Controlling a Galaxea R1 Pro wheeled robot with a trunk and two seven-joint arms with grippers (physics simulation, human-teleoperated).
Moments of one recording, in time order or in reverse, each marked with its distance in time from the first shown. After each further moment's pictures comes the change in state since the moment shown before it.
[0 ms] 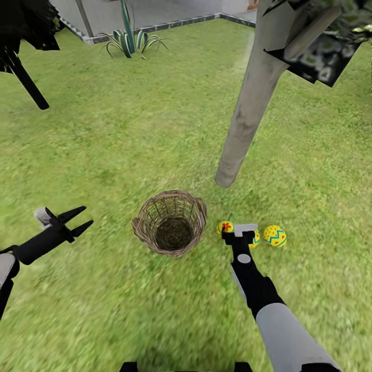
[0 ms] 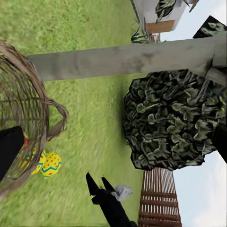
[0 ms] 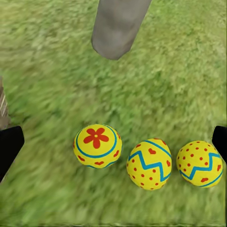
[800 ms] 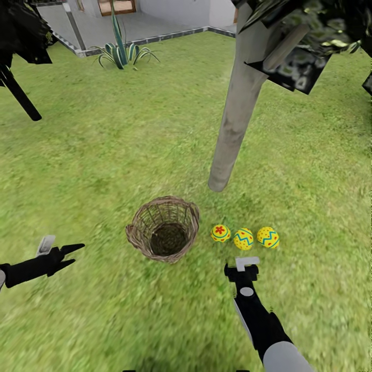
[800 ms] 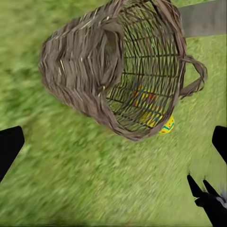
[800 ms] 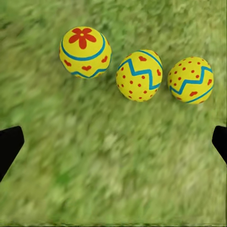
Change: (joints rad) left arm 0.000 0.094 0.005 0.242 -0.488 -0.003 0.004; right arm 0.182 -0.009 -0.002 0.018 -0.004 0.081 -0.002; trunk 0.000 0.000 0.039
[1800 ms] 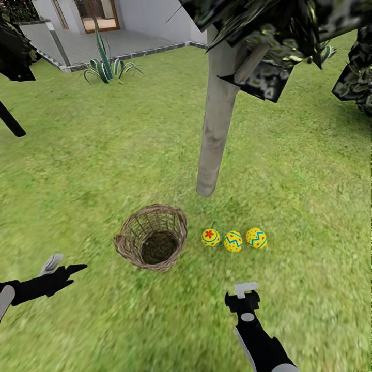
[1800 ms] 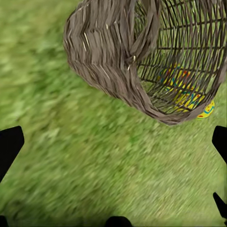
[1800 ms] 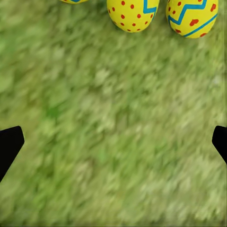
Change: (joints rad) left arm 0.000 -0.031 -0.006 0.190 -0.184 -0.135 -0.002; right arm 0.069 -0.007 0.001 0.143 0.002 -0.003 0.007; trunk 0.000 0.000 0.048
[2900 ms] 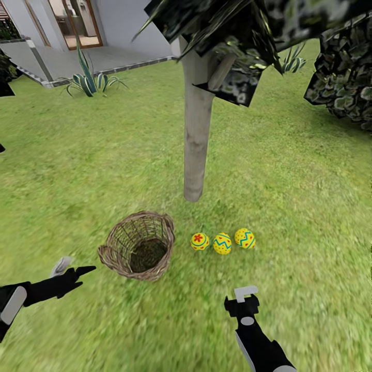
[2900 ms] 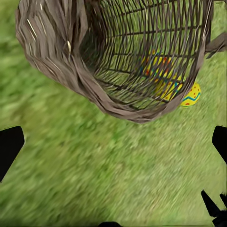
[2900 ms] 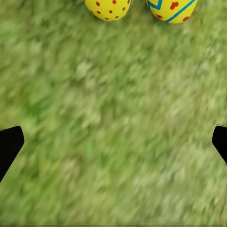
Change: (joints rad) left arm 0.000 -0.051 -0.002 0.012 -0.002 -0.007 0.010; right arm 0.000 -0.001 0.001 0.041 0.002 -0.013 0.006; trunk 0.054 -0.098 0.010
